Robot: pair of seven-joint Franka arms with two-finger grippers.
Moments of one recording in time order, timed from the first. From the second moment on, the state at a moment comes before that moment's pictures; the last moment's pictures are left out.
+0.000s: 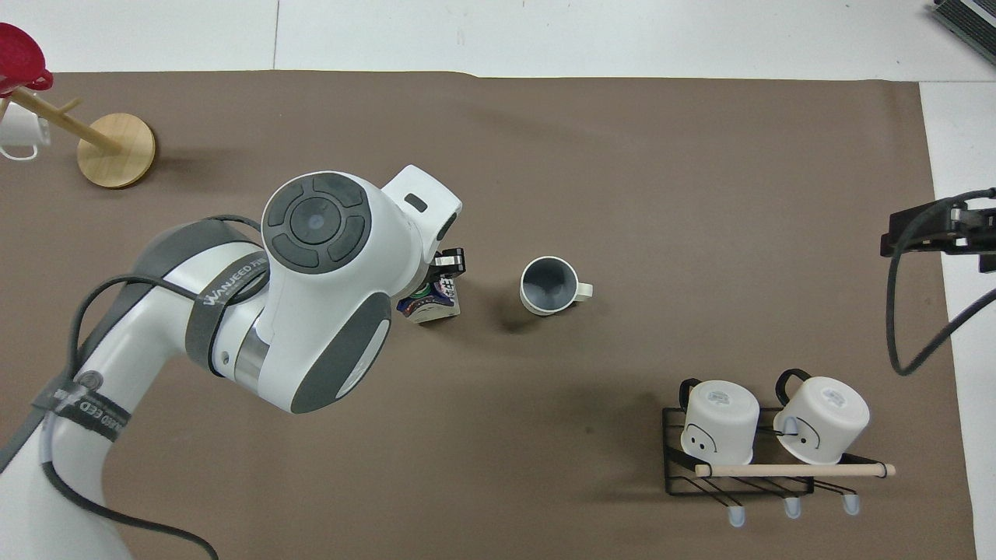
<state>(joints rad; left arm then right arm) -0.45 0.19 -0.13 -1.75 0.00 2.03 -0.63 -0.07 0.00 0.06 -1.47 -0.03 1.49 0.18</state>
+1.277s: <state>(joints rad) -0.33 0.04 -0.11 -1.74 0.00 1.85 -0.50 -0.07 0.00 0.06 -1.47 -0.03 1.49 0.18</state>
